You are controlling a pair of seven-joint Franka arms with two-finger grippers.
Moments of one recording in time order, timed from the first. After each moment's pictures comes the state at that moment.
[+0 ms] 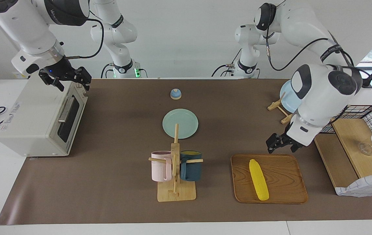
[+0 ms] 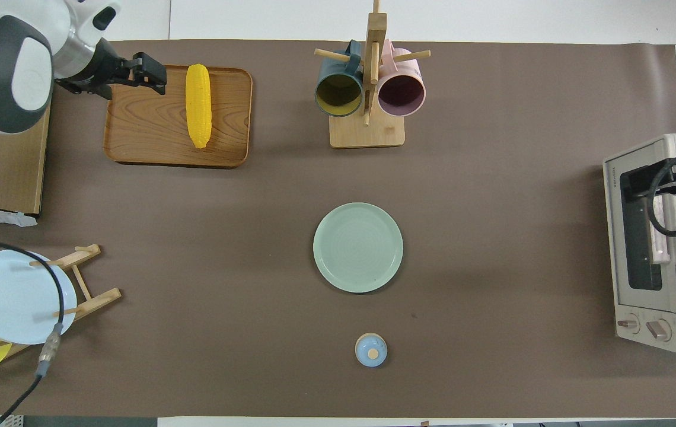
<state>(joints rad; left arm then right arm) -0.13 0.44 -0.05 -1.26 -0.04 1.76 -0.17 0.06 0.02 -0.11 -1.56 0.01 1.46 -0.06</state>
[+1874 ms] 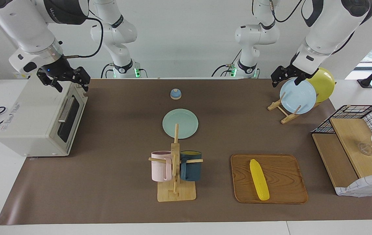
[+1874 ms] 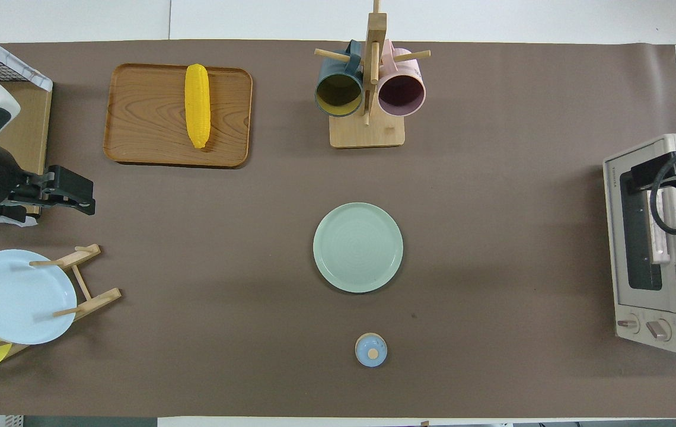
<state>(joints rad) -0.09 0.00 -0.08 -1.56 -0.04 1.41 -0.20 0.05 0.02 -0.11 -1.56 0.01 1.49 -0.06</state>
